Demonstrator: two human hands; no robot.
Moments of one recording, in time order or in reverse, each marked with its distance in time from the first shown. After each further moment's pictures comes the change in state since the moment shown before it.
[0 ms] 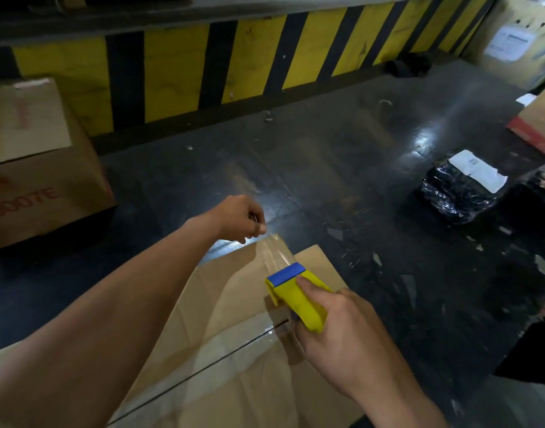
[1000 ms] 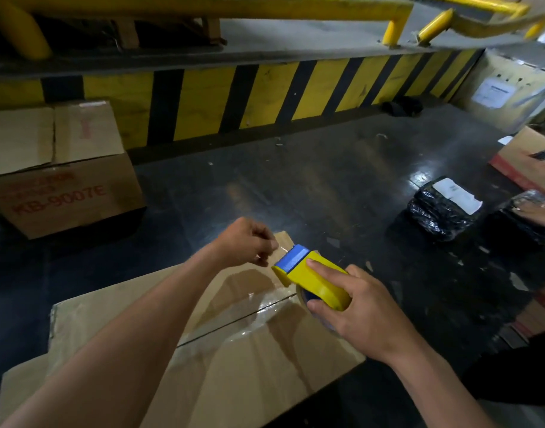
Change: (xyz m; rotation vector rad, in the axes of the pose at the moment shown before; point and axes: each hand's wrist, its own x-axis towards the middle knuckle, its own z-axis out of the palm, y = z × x) left_hand -0.124 0.034 0.023 -0.508 0.095 -0.035; right_hand -0.040 0.009 -0.029 0.061 0.088 -0.256
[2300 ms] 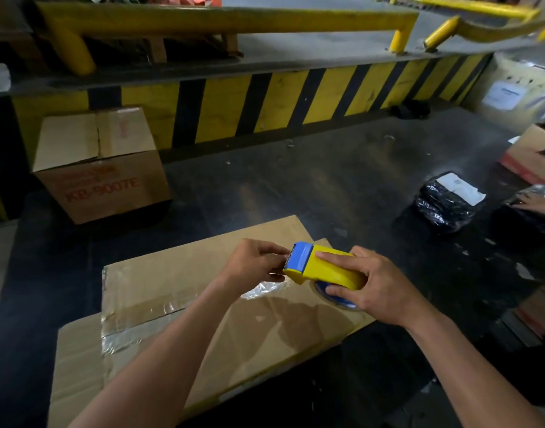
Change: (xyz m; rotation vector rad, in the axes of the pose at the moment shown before) left_hand -0.109 -0.018 0.048 -0.253 0.142 -0.016; right_hand -0.032 0.021 -0.010 0.026 -0.071 -0.161
